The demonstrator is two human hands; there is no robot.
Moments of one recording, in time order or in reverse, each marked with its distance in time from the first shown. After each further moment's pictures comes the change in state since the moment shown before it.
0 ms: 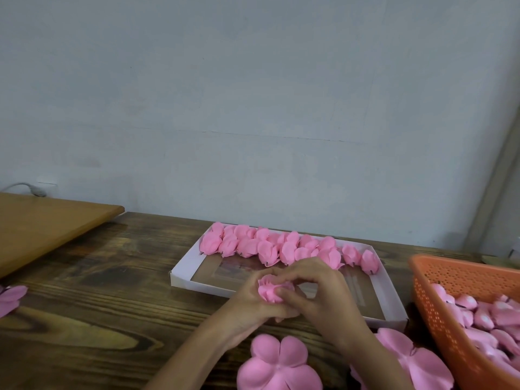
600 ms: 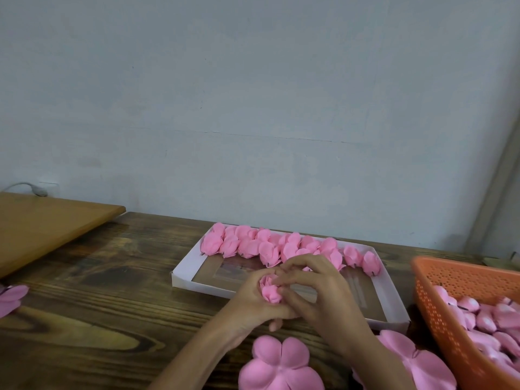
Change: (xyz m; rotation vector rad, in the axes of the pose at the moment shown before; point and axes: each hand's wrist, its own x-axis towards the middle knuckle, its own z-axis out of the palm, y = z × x) left_hand -0.003 0.002 -0.003 0.091 0.025 -0.013; right_hand -0.002 0.001 -0.002 -0.204 0.000 -0.082
